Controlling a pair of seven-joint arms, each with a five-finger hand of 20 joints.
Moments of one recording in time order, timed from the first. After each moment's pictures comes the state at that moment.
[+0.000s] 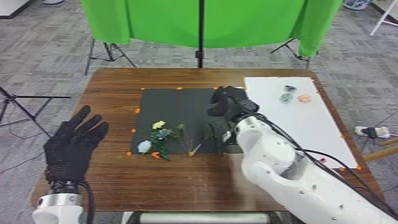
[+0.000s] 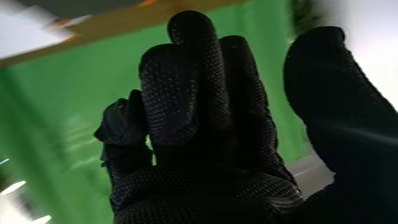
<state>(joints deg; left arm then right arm) 131.4 -64.1 -95.3 -124.9 33.4 10.1 22.3 -68.8 -56.5 39.6 -109.0 -127.2 0.8 37.3</state>
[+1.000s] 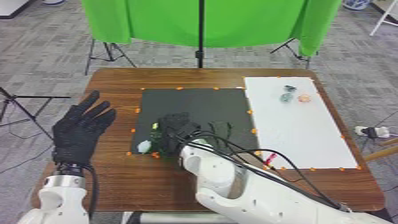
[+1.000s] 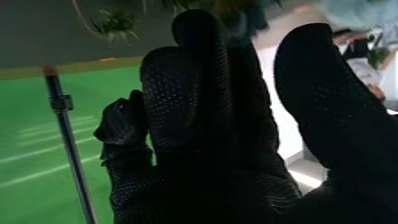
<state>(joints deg) 123.9 -63.9 -94.9 -123.2 34.7 8.2 16.3 -61.2 -69.0 21.3 -98.2 -135.9 -2.1 34.9</state>
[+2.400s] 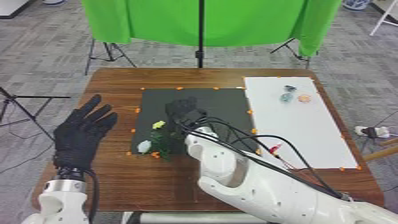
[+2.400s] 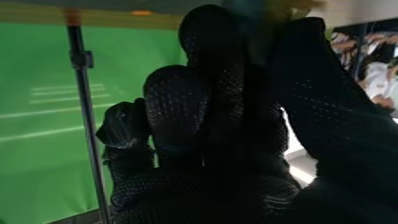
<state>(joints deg) 126.2 -63.3 -94.7 -124.4 34.8 8.8 17.1 -58.2 -68.9 22.5 -95.8 -141.3 -2.5 36.0</state>
